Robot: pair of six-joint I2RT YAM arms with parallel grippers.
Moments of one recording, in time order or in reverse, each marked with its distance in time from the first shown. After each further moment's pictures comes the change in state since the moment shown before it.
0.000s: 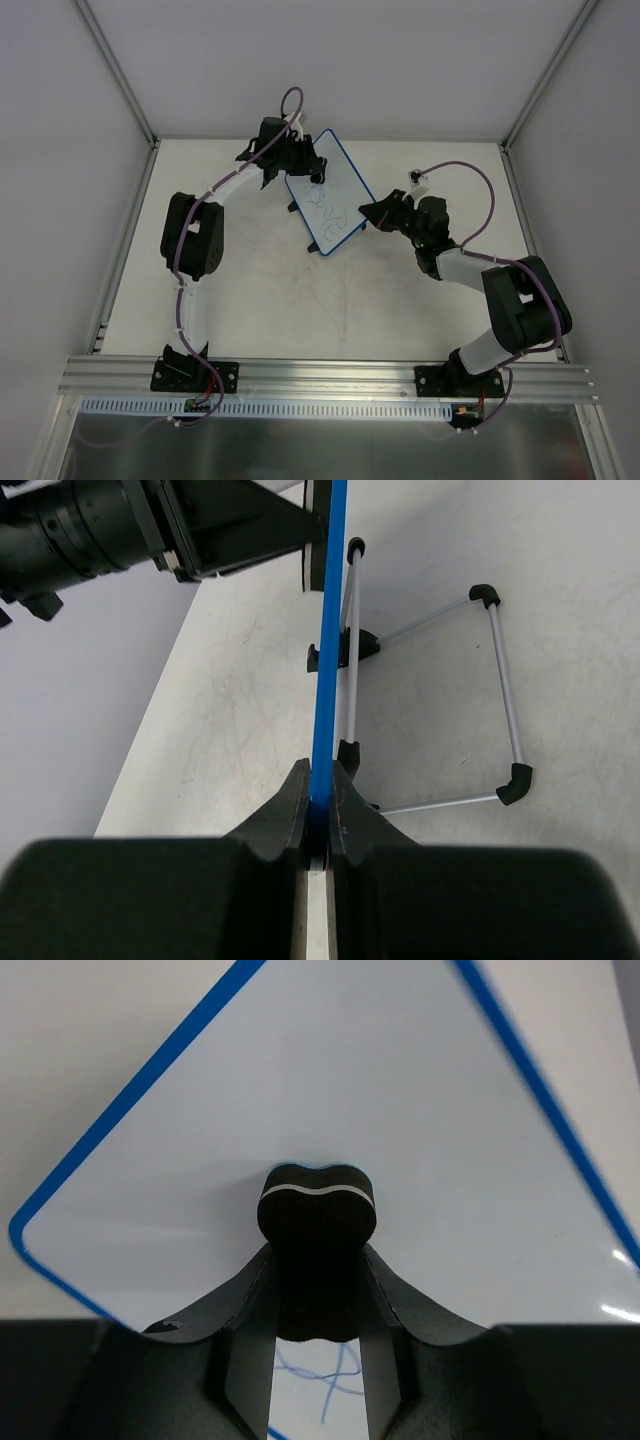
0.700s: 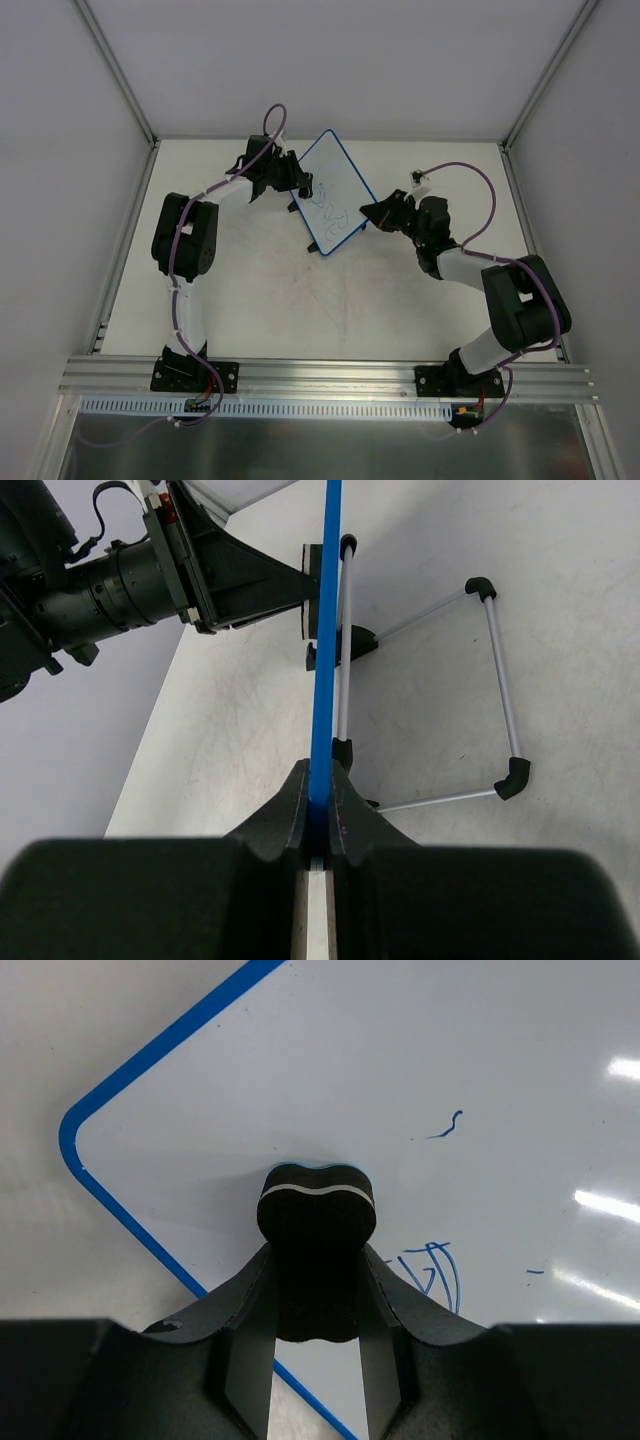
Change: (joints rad) left arm 0.060 -0.042 -0.237 0.127 0.023 -0.090; right arm -0.012 0.005 0.000 -0.005 -0.009 0.024
